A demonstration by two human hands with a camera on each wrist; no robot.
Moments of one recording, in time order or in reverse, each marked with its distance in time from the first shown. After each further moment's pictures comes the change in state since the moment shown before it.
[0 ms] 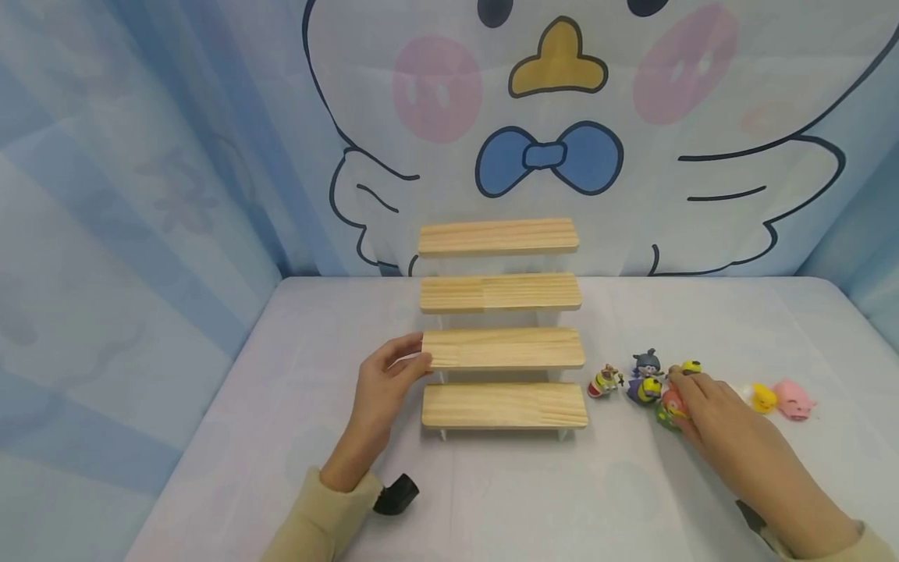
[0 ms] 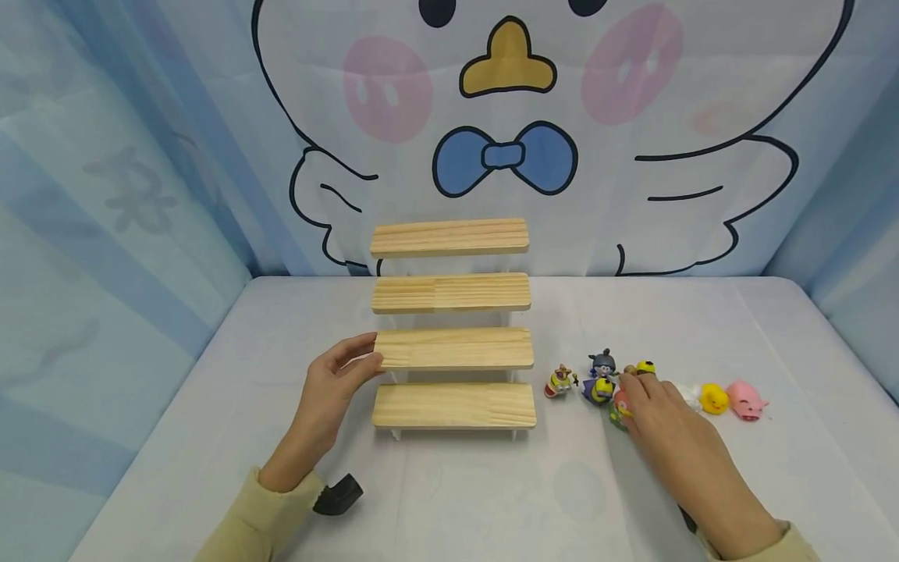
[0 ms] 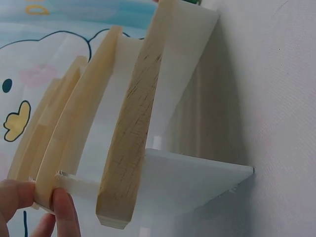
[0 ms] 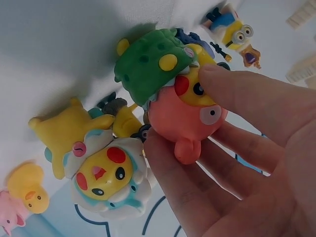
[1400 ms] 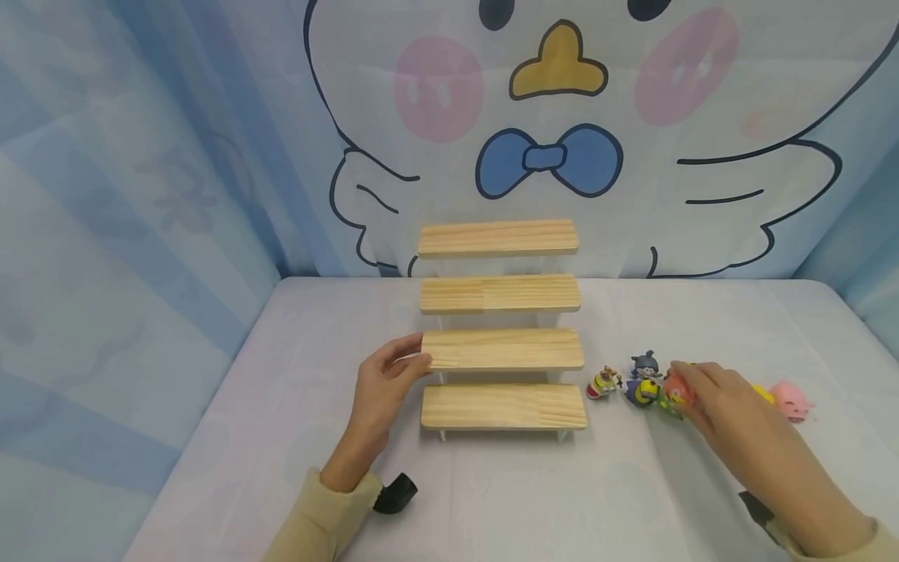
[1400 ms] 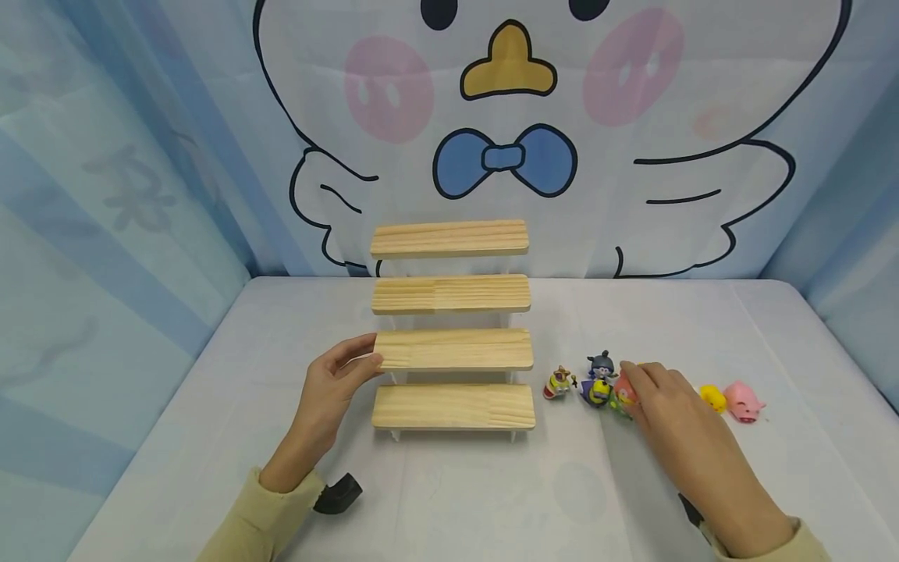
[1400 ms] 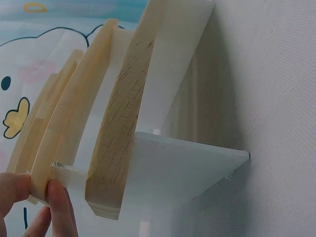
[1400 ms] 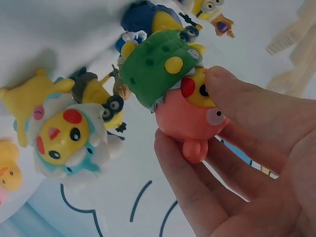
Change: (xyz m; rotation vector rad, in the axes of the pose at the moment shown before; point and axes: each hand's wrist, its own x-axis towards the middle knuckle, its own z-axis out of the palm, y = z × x) left_hand 0.001 -0.005 -0.002 -0.006 -0.024 0.026; right_hand 0.006 -0.003 -0.020 0.051 0.055 0.038
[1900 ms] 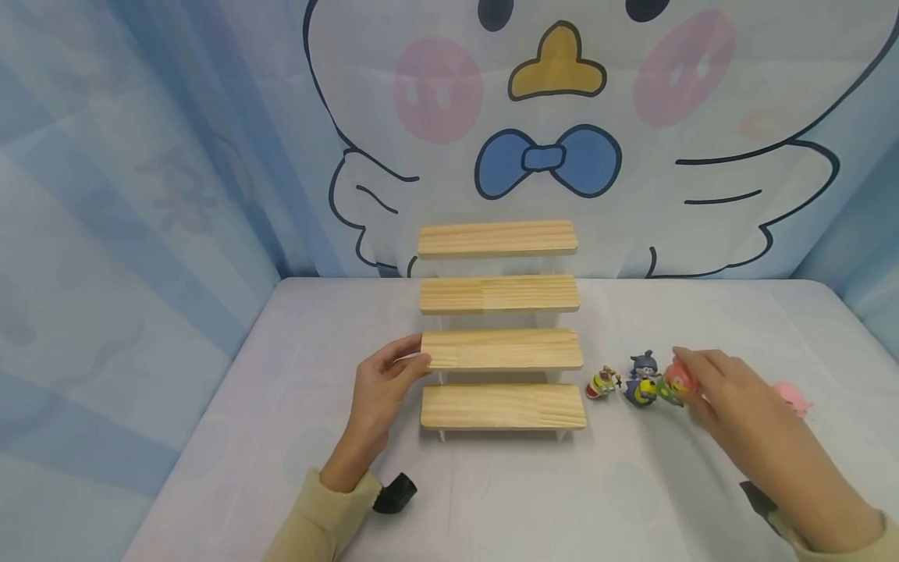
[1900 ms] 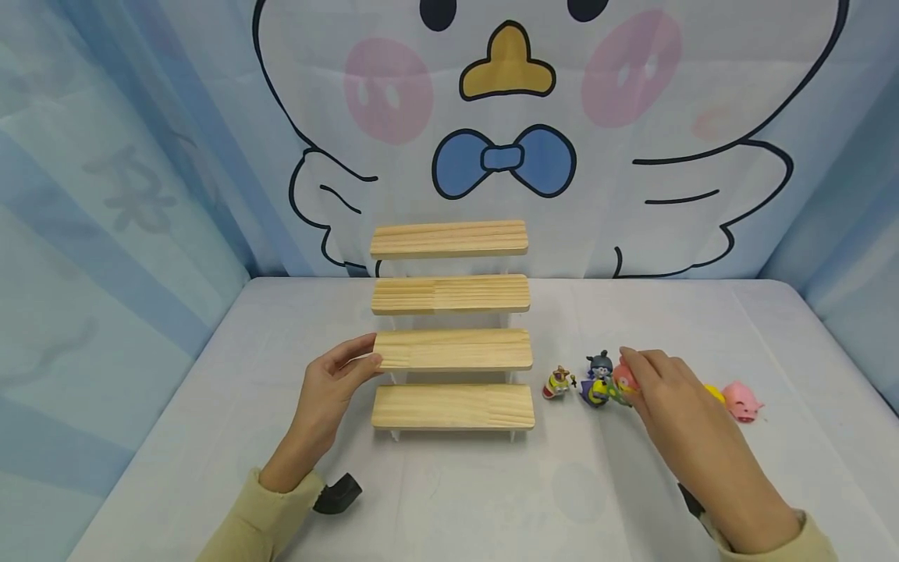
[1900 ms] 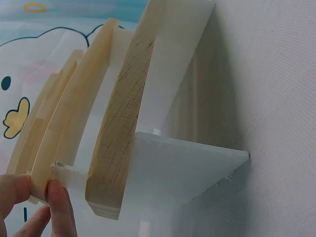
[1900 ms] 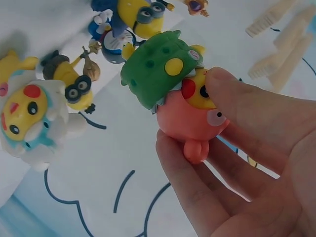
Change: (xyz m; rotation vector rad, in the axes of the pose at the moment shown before) left_hand 0.000 0.000 -0.001 0.021 0.005 -0.008; right_hand -0.001 -0.004 -0.014 0.010 0.122 -0.058
